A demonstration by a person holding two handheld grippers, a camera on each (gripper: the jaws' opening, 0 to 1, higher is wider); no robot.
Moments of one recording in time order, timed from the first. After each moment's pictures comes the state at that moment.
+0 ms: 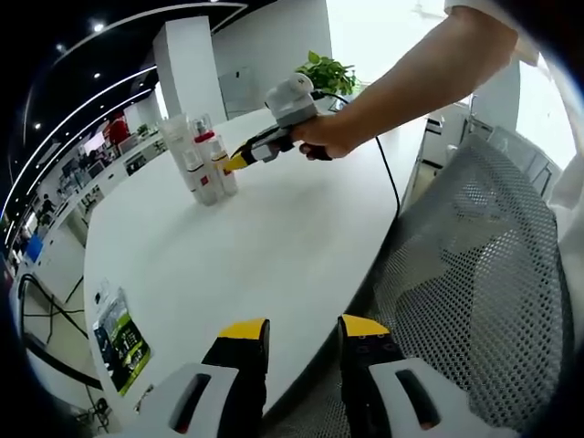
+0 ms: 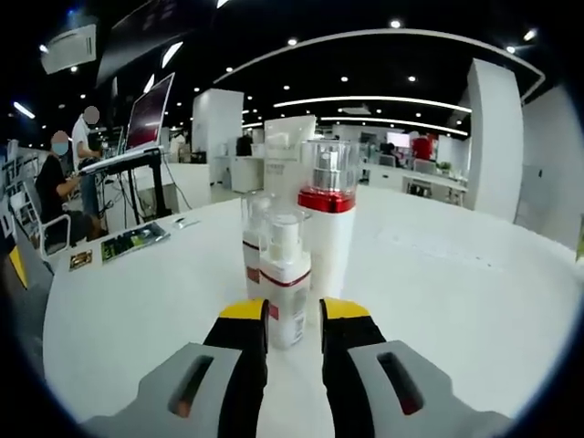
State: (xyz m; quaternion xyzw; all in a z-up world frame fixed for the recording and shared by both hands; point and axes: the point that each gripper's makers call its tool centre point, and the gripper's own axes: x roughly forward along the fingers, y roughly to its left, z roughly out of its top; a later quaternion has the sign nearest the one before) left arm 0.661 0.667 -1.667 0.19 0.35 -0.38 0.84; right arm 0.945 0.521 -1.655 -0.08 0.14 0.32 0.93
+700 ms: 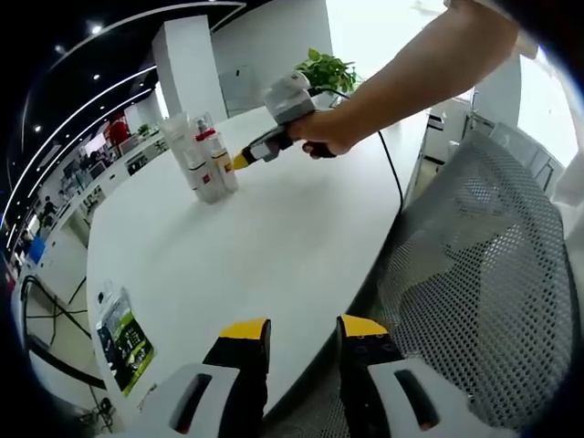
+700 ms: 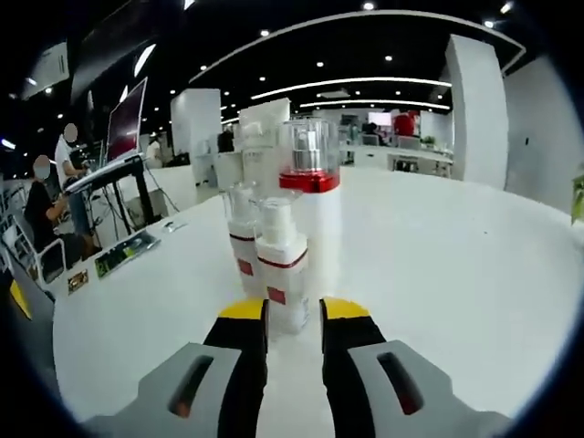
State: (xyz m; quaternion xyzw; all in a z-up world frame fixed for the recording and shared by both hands) left arm 0.662 0.670 -1.668 0.20 0.35 -0.37 0.83; right arm 0.934 0.518 -1.676 -0.01 0.21 0.28 0.94
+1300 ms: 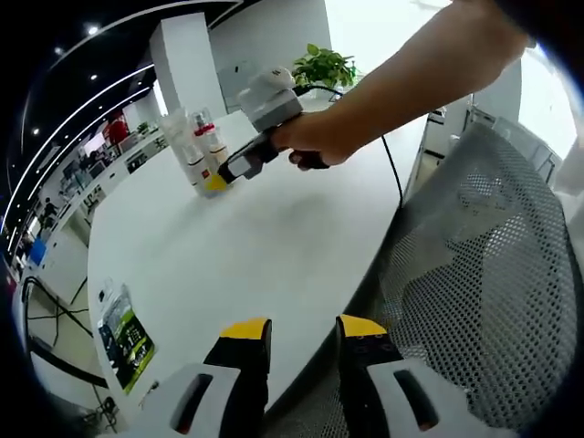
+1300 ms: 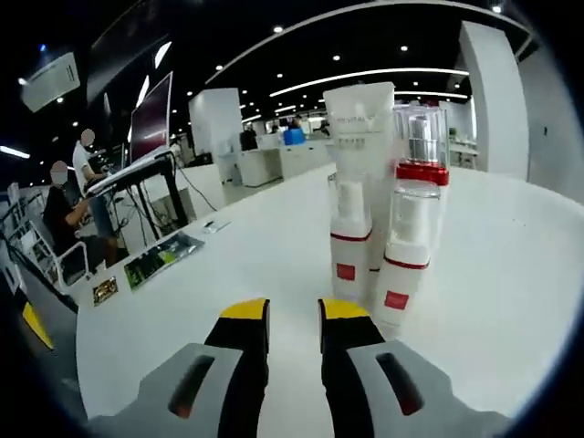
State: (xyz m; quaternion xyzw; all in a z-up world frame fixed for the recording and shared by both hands) left arm 0.661 0.673 -1.673 0.21 0.36 -0.37 0.83; right arm 0.923 0.597 -1.668 -0.01 0.20 0.33 0.92
